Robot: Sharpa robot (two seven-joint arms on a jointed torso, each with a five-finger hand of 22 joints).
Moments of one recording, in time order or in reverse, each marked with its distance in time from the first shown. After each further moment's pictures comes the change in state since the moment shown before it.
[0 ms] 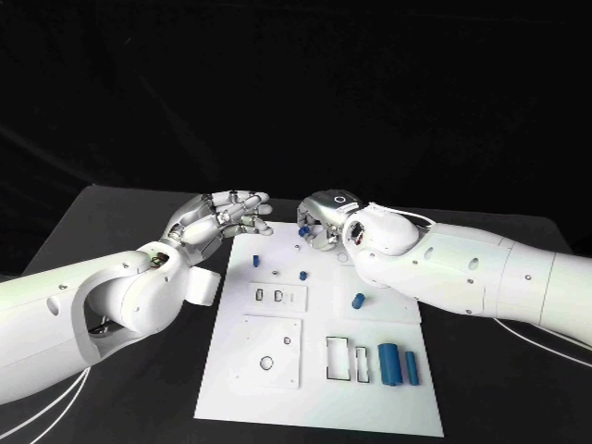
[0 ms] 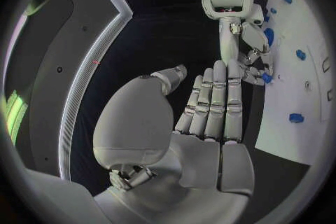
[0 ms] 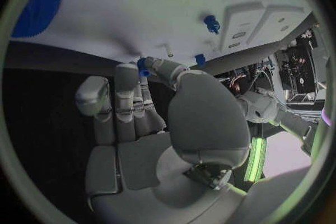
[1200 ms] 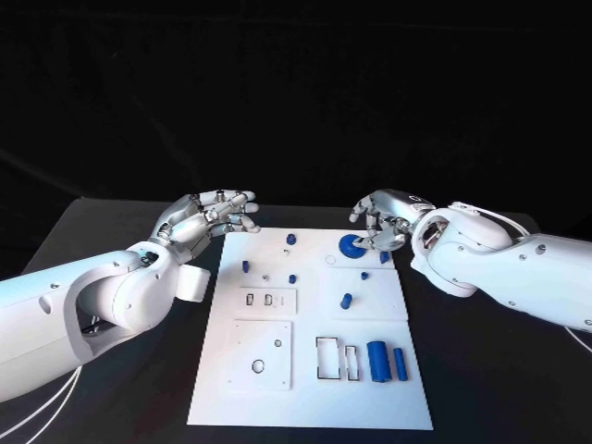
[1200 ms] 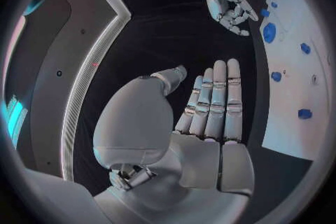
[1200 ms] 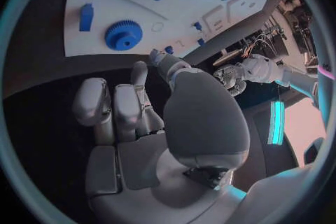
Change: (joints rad) left arm -0.001 -0.001 0.000 -0.045 0.010 0.001 0.001; left_hand -0.007 0.007 0.000 0.006 0.000 -0.007 0.000 0.000 0.001 -0.004 0.004 -0.005 0.000 0.000 0.000 -0.009 -0.001 0.000 0.000 0.000 -0.004 -0.004; right arm 0.023 -0.374 0.017 0.294 0.283 -0.006 -0.026; right_hand 0.069 -0.046 -0.295 0.083 0.004 -0.162 0.010 -0.095 0.036 -0.015 -0.018 0.781 0.584 0.055 -0.008 0.328 0.387 -0.016 0.070 -0.004 0.038 0.132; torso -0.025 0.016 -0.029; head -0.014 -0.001
